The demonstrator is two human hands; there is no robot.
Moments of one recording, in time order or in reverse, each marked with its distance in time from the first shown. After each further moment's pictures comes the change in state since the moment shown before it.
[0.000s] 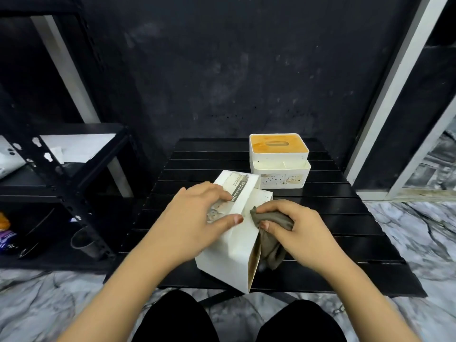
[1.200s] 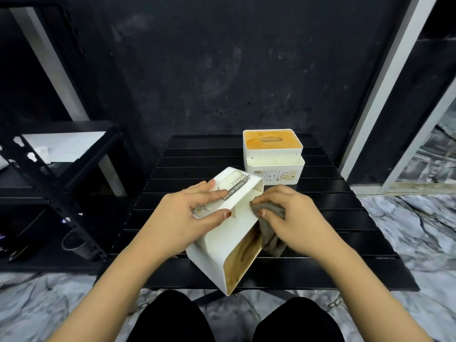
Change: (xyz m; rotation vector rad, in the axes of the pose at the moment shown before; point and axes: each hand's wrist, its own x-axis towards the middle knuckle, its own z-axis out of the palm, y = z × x) left_hand 0.005 -0.008 0.007 -0.286 0.012 -0.086; right_hand 0.017 0.004 -0.007 -0.226 -0.021 -0.053
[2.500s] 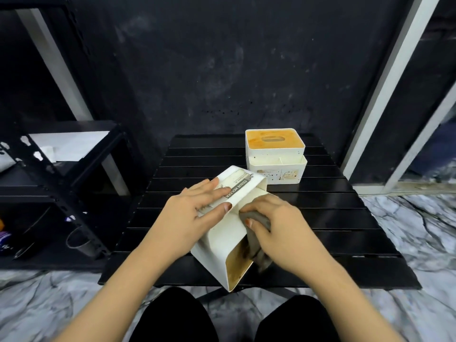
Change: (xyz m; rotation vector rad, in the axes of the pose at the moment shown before) left_hand -0.001 -0.004 0.007 -0.001 0.029 0.020; right_hand -0.012 -0.020 0.022 -0.084 0.012 -0.051
